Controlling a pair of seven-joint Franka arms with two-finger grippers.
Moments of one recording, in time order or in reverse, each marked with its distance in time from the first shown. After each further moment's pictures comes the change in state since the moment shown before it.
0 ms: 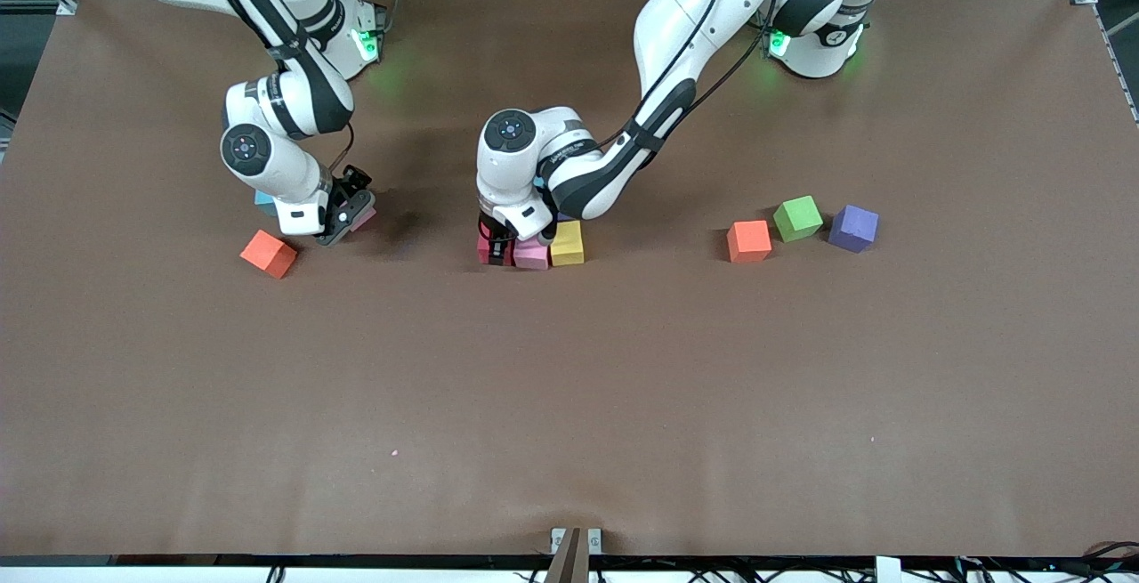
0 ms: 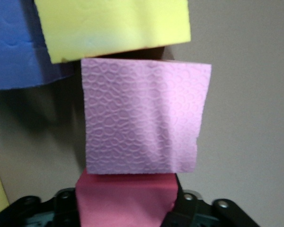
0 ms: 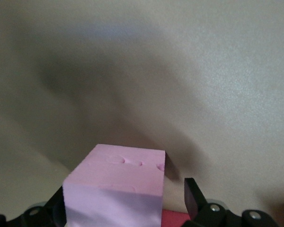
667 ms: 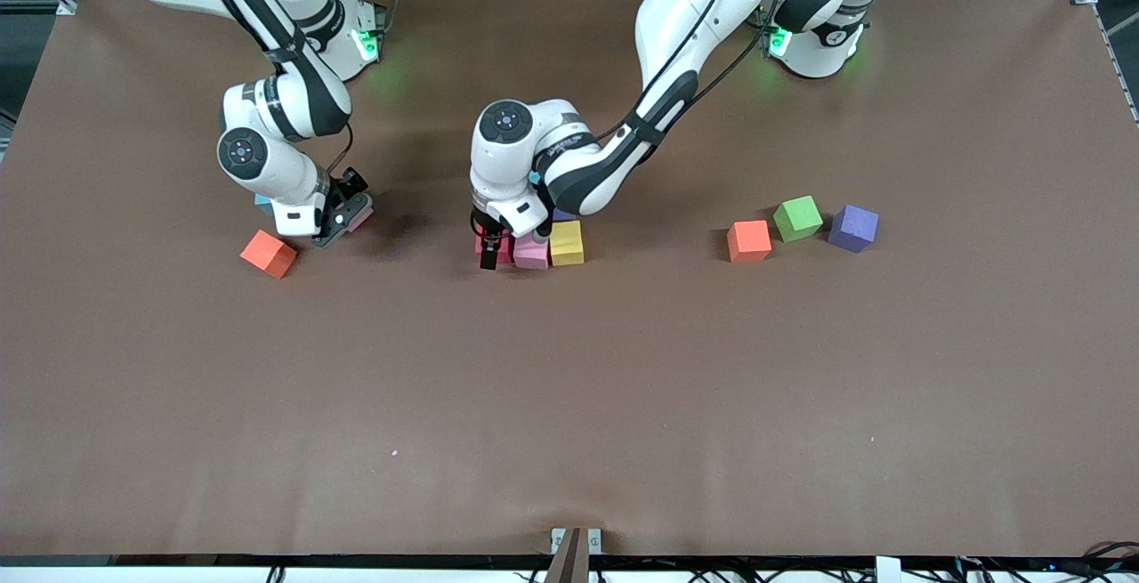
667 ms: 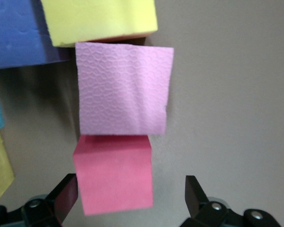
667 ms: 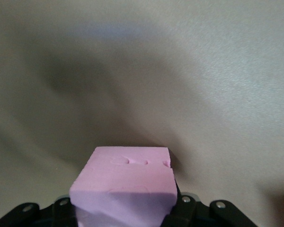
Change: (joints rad) left arm -0.001 -0.044 -0.004 0.033 0.000 -0.050 0.000; right arm -0.004 -0.010 0.001 0.019 0.010 -0.040 0.024
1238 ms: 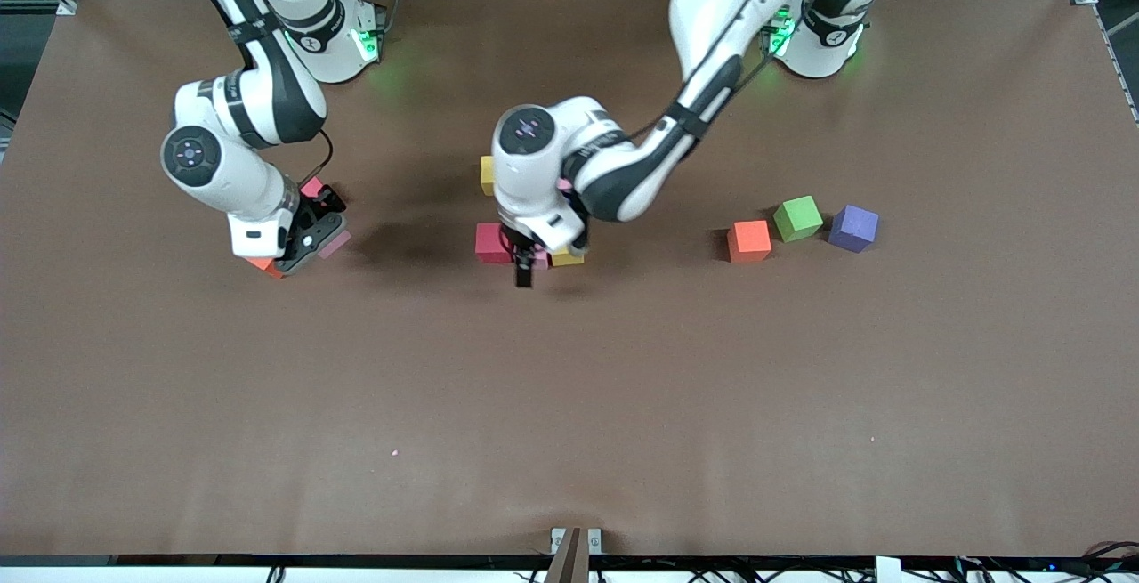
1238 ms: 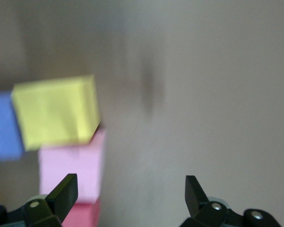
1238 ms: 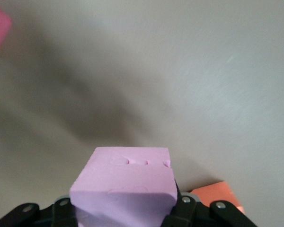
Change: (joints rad) left arm 0.164 -0.148 0.010 -0.109 0.000 -0.145 0.095; right arm 0.022 -0.056 0.009 0.345 0.015 -0.297 0.088
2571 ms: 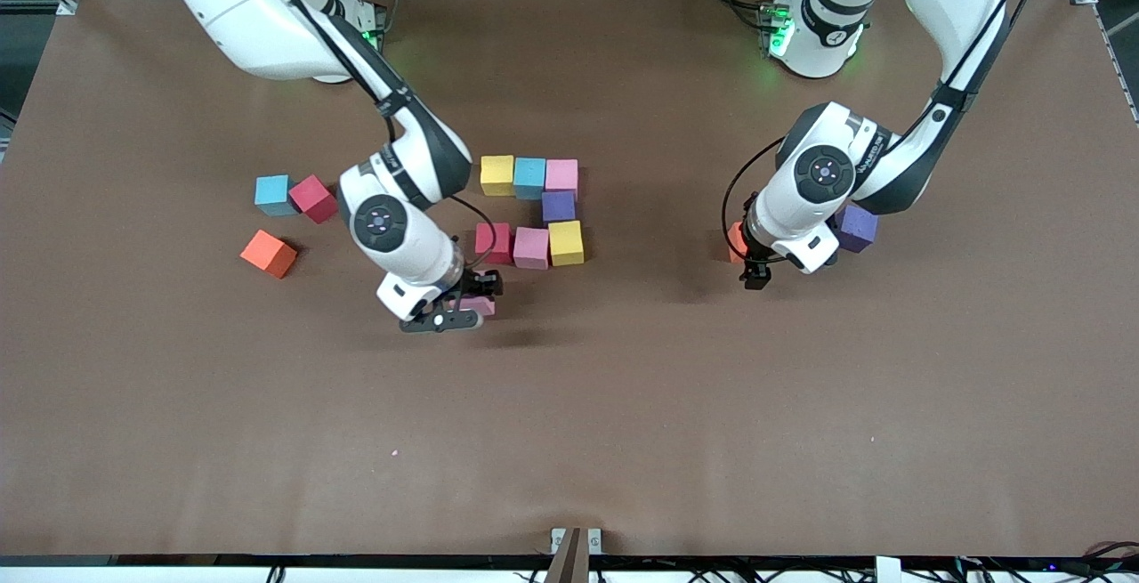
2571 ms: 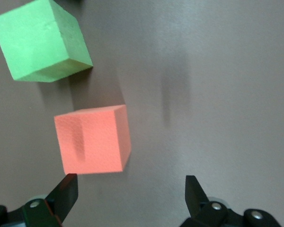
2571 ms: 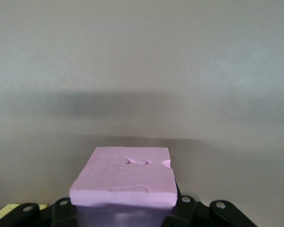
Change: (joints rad) left arm 0.818 -0.472 -0.353 -0.879 0.001 0.160 0.401; right arm 0.478 0.491 -0.114 0.469 0.001 0.149 1.002
